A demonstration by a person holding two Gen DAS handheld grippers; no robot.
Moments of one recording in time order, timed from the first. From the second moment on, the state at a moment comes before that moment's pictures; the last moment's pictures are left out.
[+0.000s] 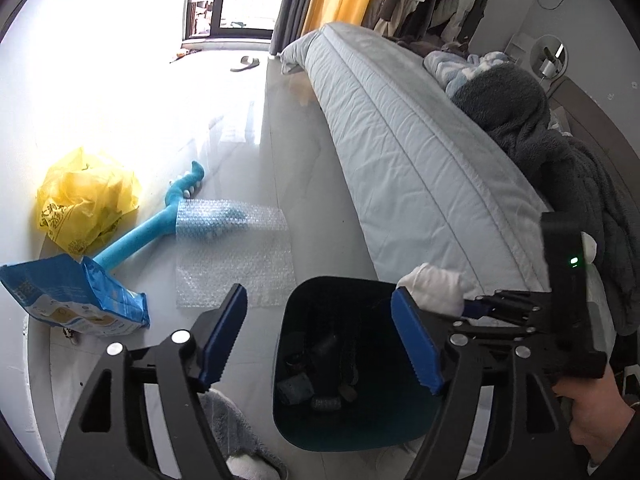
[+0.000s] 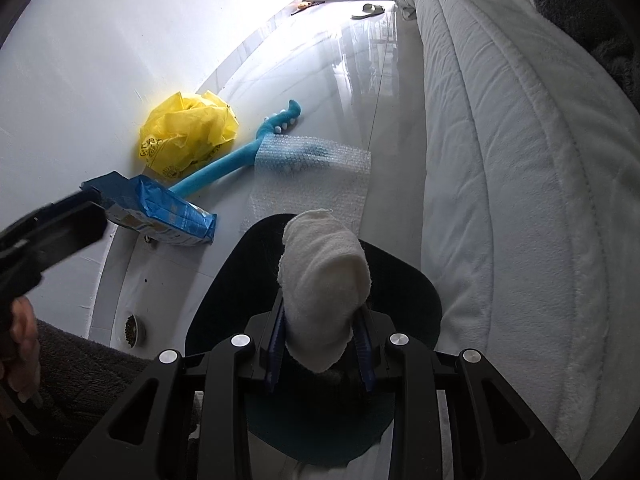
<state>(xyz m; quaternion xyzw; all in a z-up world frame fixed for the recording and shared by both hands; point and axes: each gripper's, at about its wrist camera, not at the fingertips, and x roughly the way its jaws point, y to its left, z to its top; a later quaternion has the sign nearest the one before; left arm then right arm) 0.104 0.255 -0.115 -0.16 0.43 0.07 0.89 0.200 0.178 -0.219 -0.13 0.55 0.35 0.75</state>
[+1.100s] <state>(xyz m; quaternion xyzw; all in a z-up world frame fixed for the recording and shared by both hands) 0.086 0.209 0.005 -0.11 0.23 0.04 0.97 0.176 0.159 -0.162 -0.14 0.47 0.39 0.78</state>
